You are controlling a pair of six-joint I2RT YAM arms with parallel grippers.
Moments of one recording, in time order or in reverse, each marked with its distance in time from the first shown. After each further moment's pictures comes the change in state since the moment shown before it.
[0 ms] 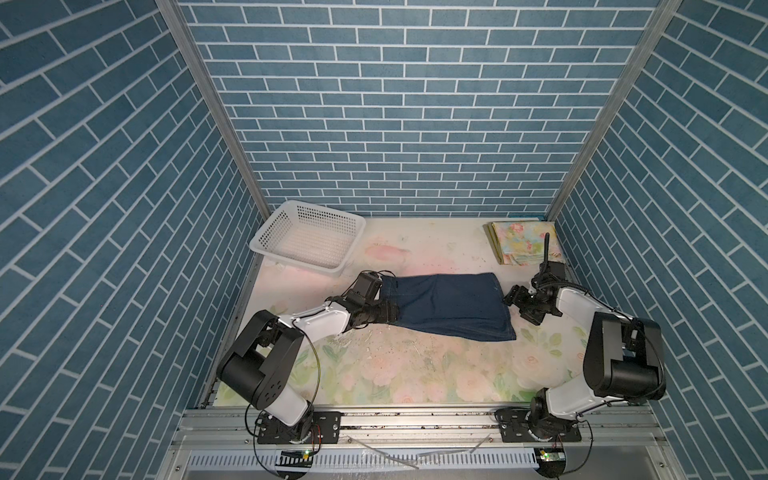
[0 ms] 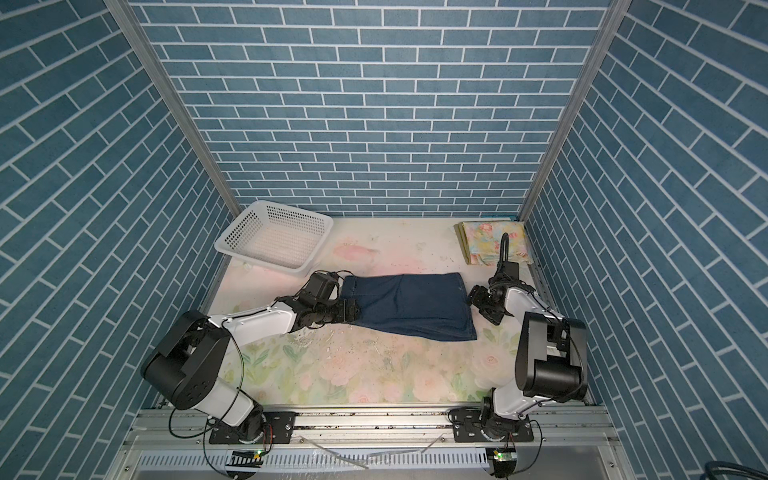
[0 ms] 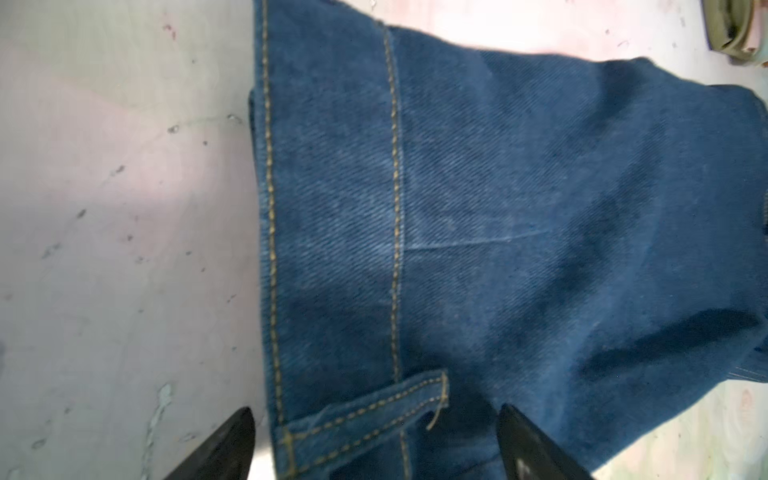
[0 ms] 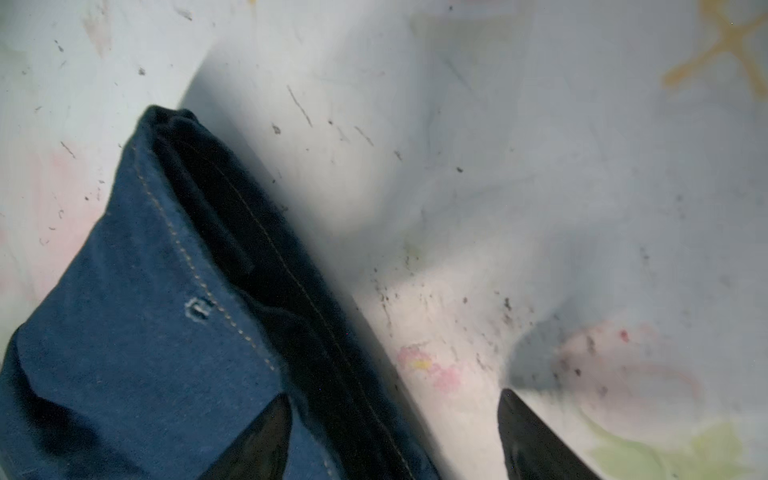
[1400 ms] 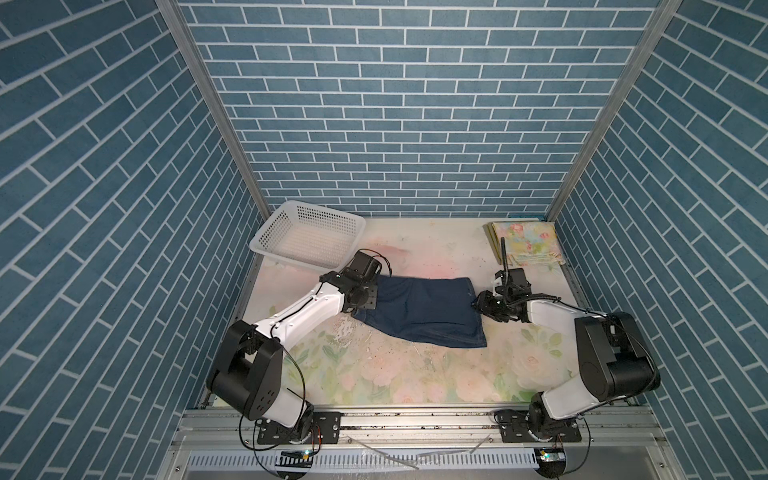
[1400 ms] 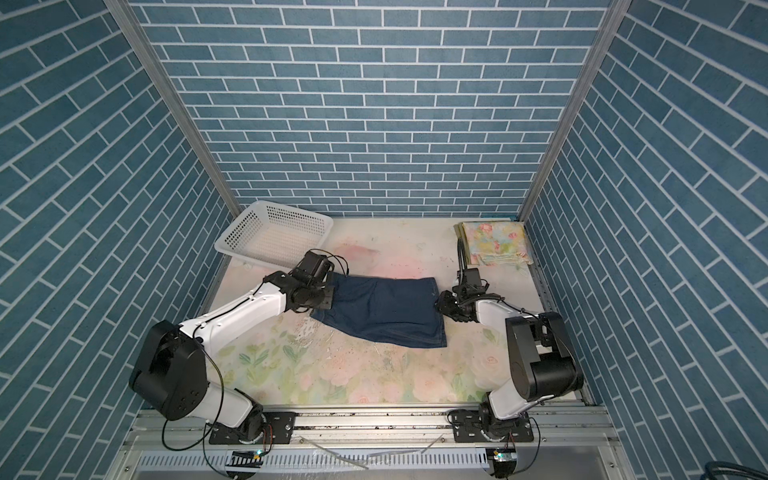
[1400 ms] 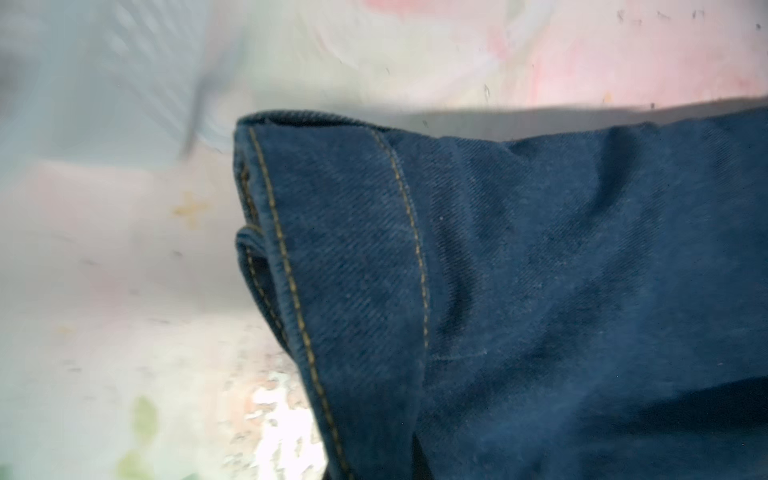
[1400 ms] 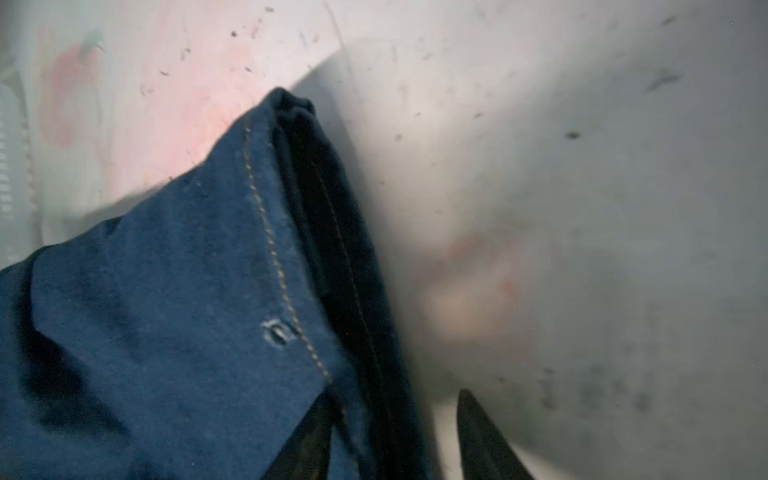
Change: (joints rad) left arm 0.027 -0.066 0.322 -0.533 -0.327 0.207; right arm 0.386 0.003 -0.161 0.372 0.009 0.134
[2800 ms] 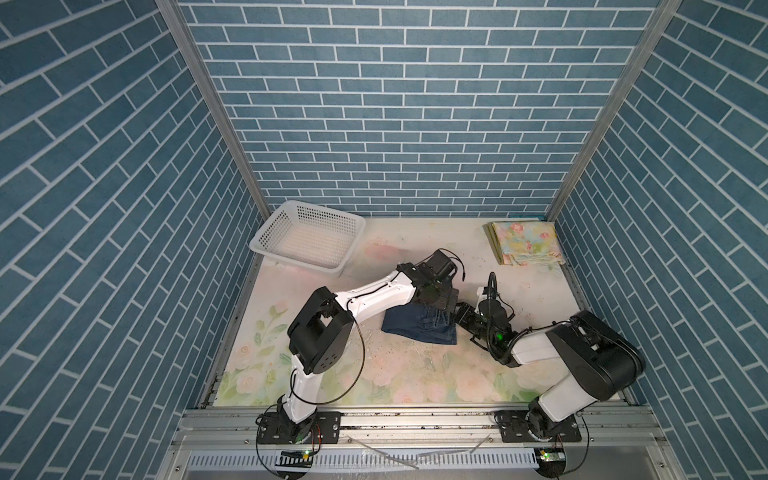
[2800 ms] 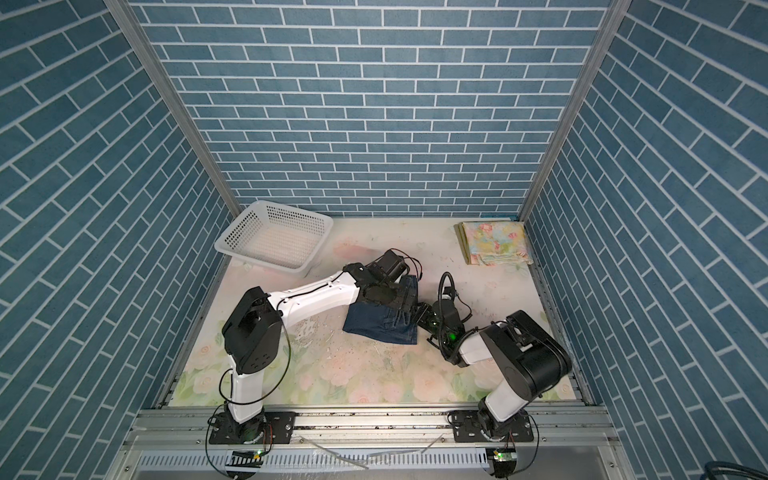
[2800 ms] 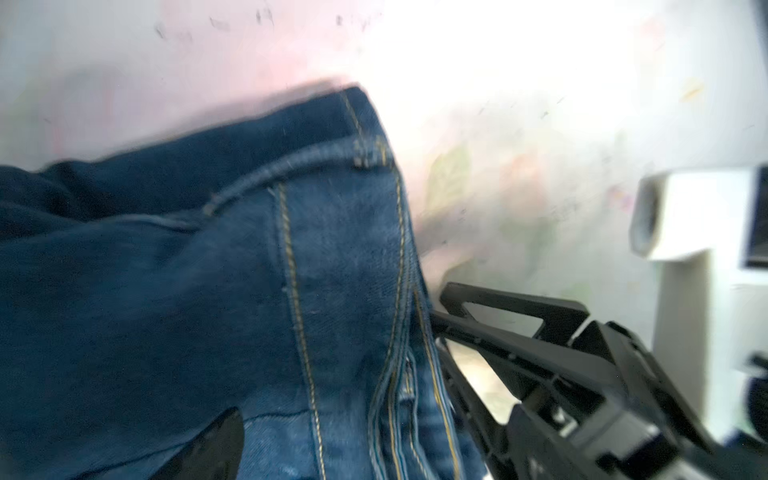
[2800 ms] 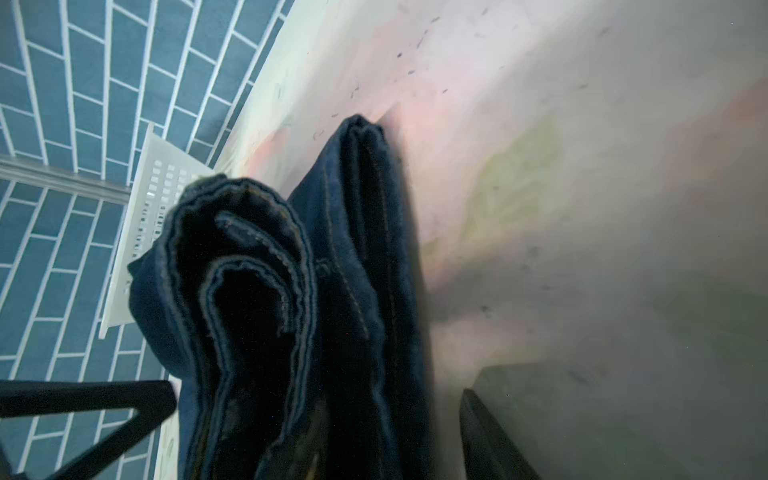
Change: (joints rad) left arm -0.336 0.435 0.481 0.043 0.208 -0.167; right arm 0.249 -0.021 -0.371 0.779 0.259 0.402
